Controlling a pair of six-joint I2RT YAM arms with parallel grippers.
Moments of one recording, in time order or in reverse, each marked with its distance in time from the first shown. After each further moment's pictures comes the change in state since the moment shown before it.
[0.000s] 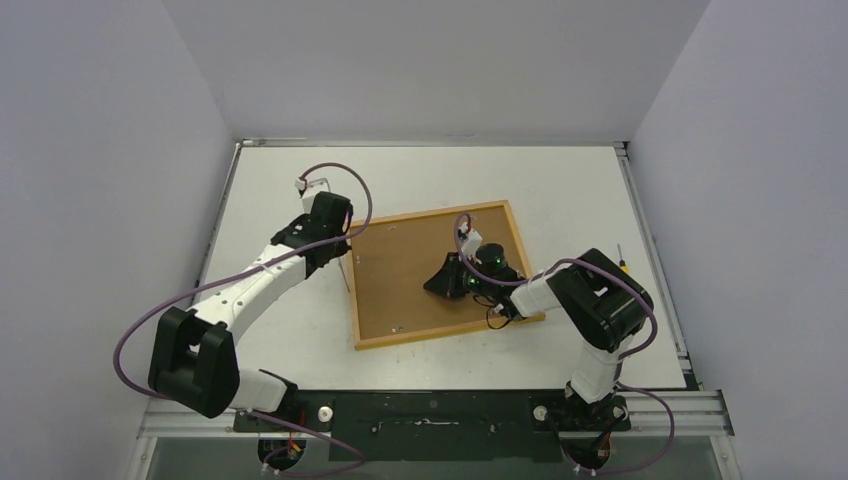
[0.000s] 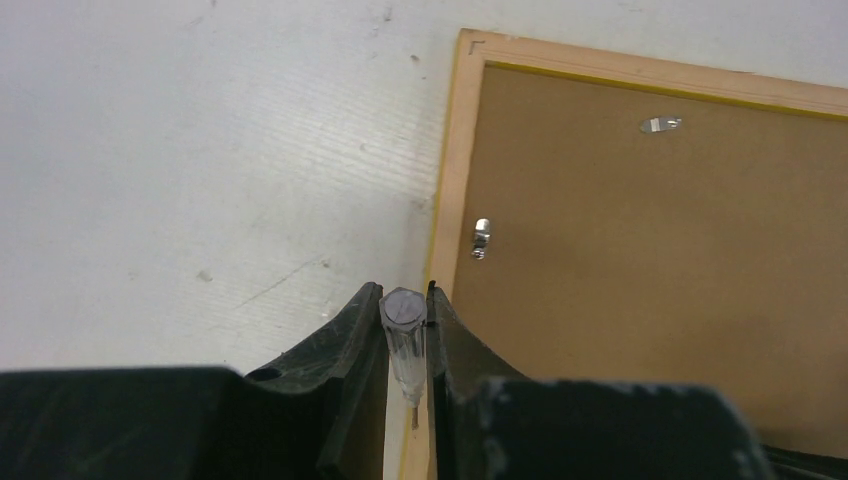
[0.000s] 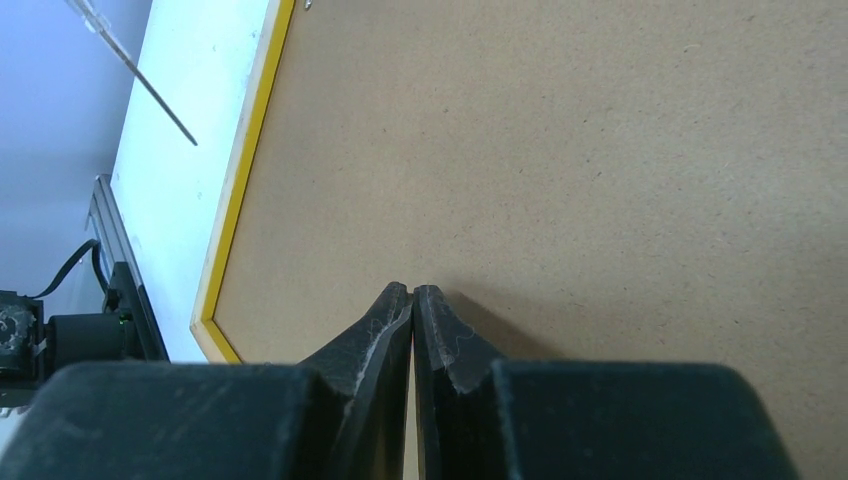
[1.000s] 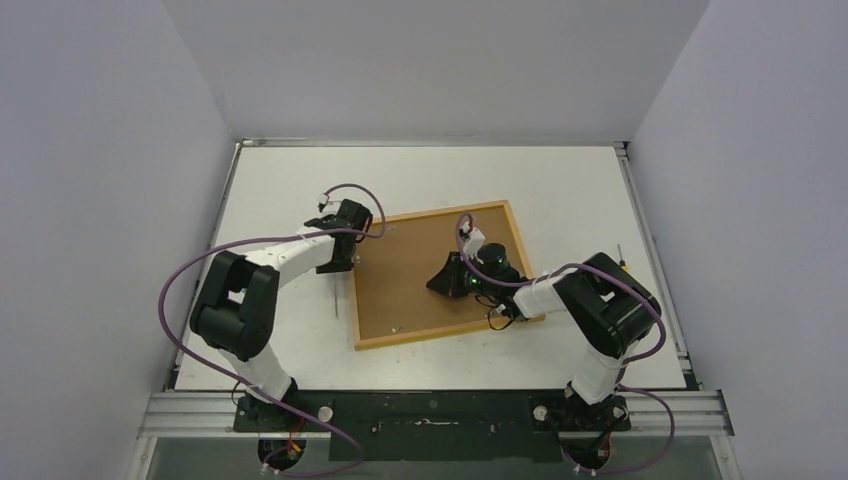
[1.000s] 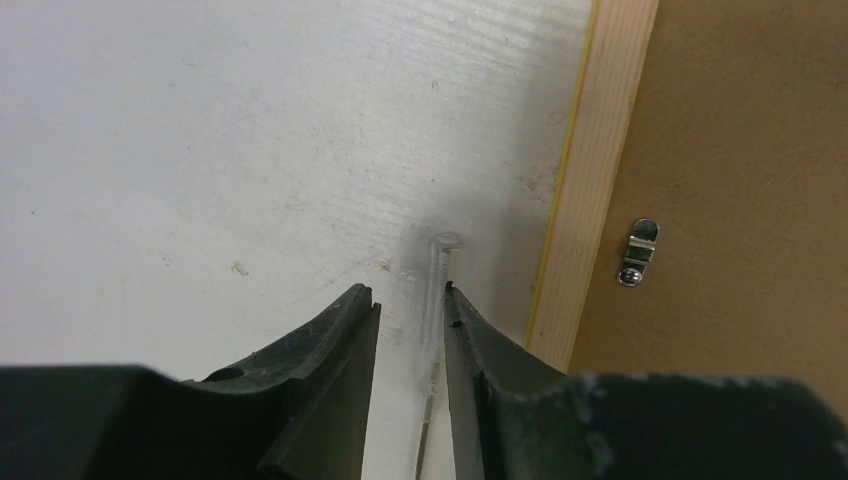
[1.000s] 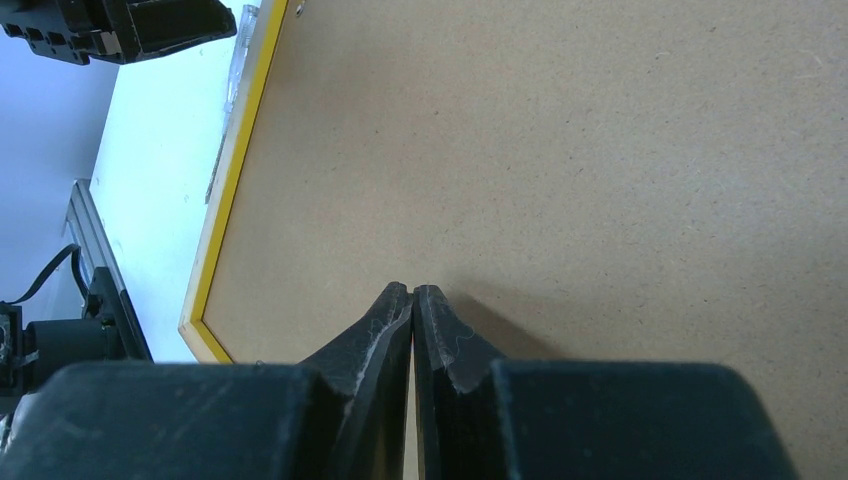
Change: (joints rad) left arm 0.000 0.317 0.061 -0.138 -0.125 0.060; right arm 0.001 -0.050 -0.013 -0.043 0.042 -0.032
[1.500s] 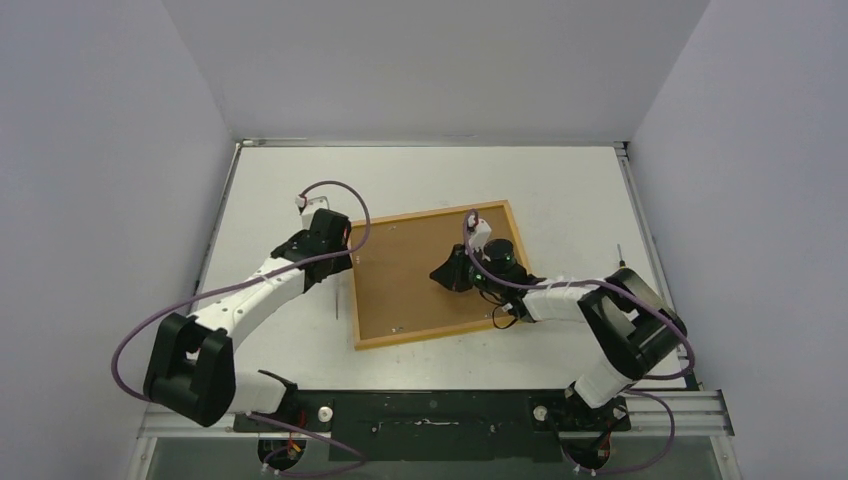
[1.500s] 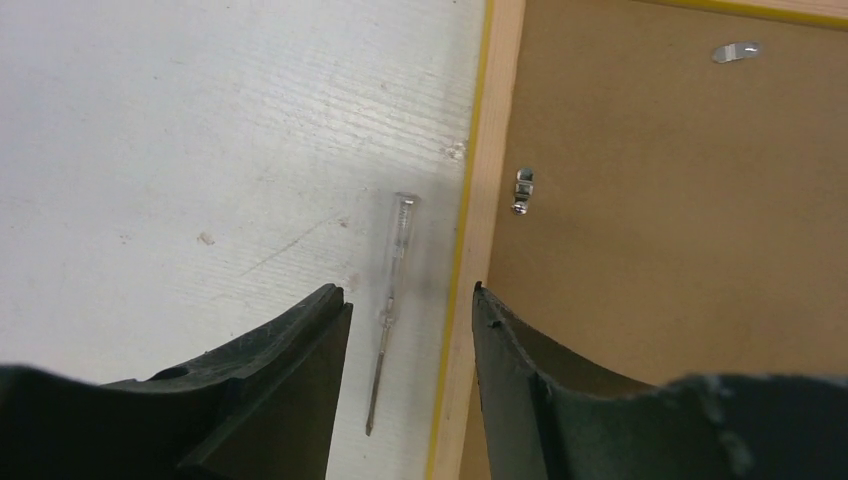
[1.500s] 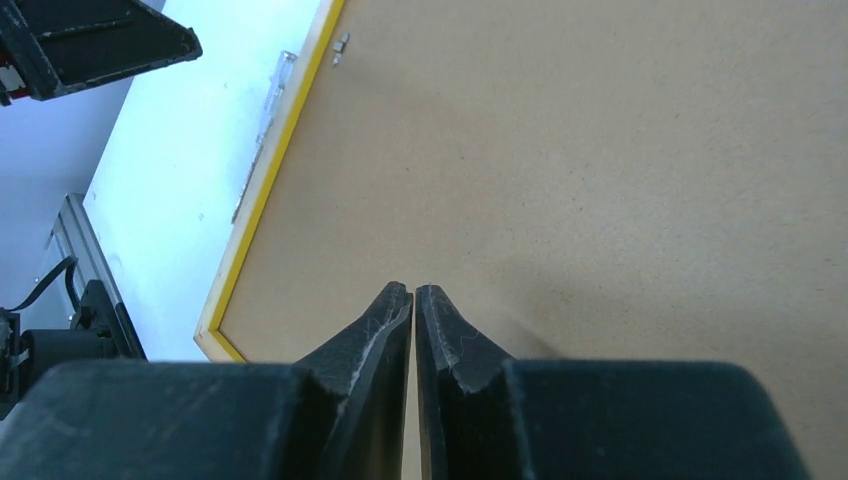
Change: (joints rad) left arm 0.000 -0.324 -0.185 0.142 0.108 -0.054; right arm 0.002 -0.119 -0.008 -0.057 0.045 -0.059
